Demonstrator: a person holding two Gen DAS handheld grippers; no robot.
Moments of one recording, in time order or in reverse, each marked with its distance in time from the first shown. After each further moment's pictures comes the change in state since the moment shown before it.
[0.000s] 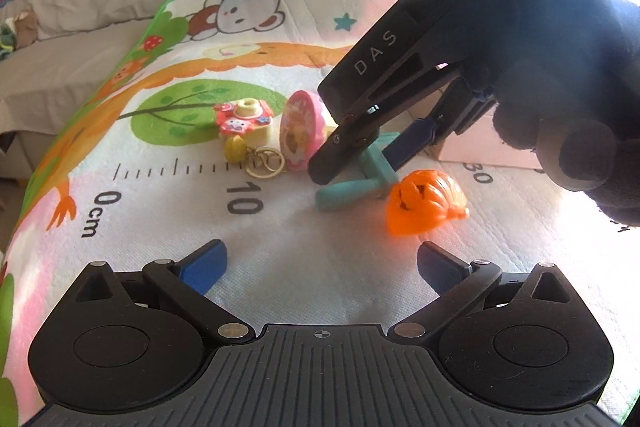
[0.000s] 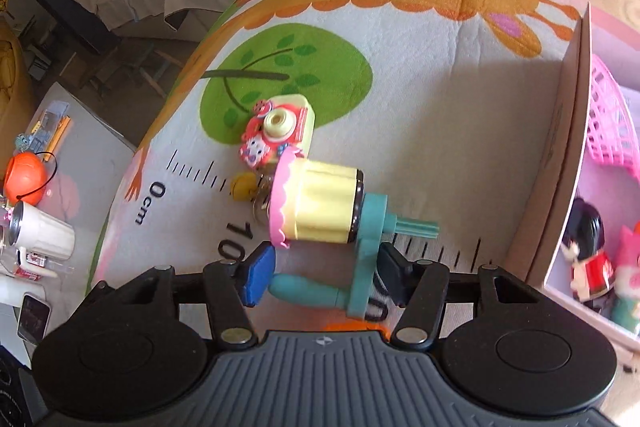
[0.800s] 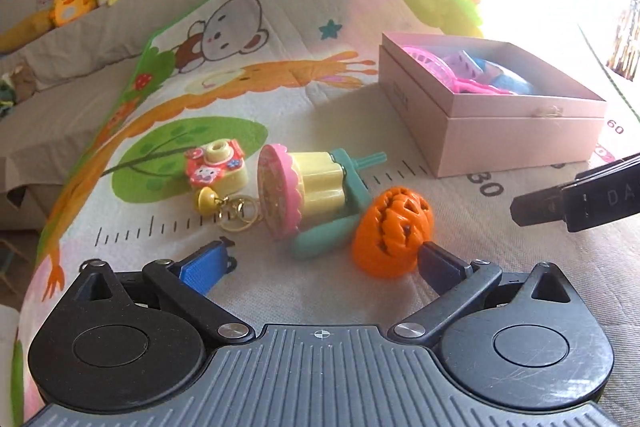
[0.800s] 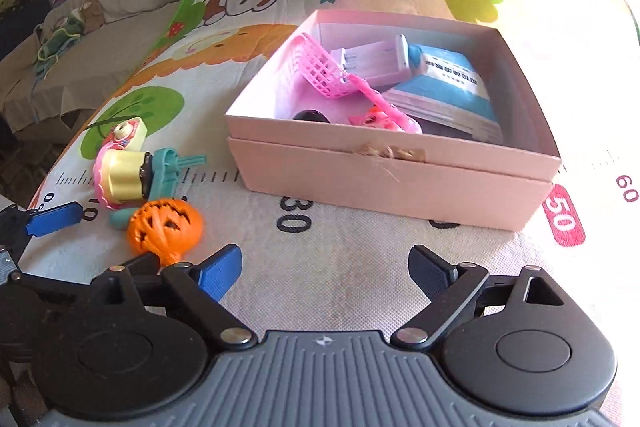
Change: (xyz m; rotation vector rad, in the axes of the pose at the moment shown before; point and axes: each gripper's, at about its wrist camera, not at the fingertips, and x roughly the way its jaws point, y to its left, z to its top) left arm 0.028 -0.028 0.022 0.125 -0.020 0.083; right arm -0.058 -0.073 -0.124 0.197 -0.375 -0.348
